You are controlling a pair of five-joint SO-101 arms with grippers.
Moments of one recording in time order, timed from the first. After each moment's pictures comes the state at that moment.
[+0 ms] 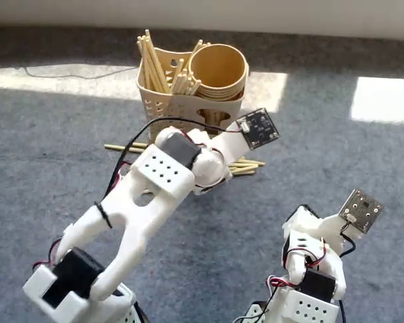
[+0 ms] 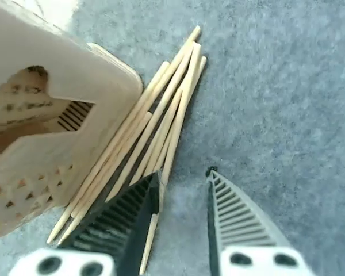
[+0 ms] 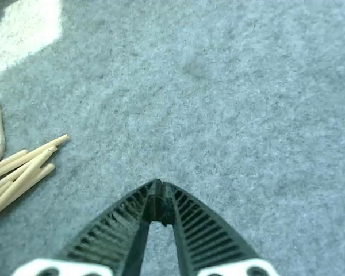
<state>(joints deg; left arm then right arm) 30.4 -6.5 14.6 67.8 -23.4 14.9 -104.6 95.8 58.0 -15.2</state>
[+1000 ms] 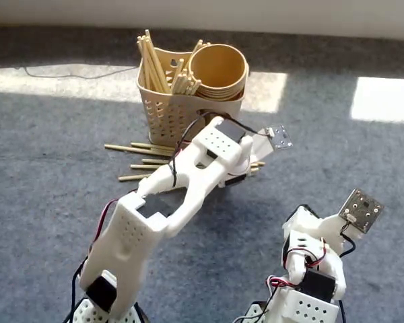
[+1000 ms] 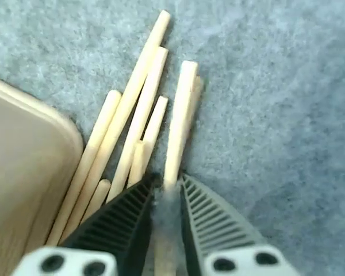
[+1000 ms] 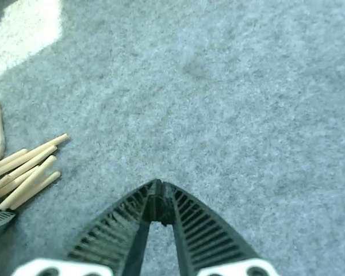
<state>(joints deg) 30.9 40.8 -22.9 75.6 -26.9 14.9 -104.6 95.8 58.0 -15.2</state>
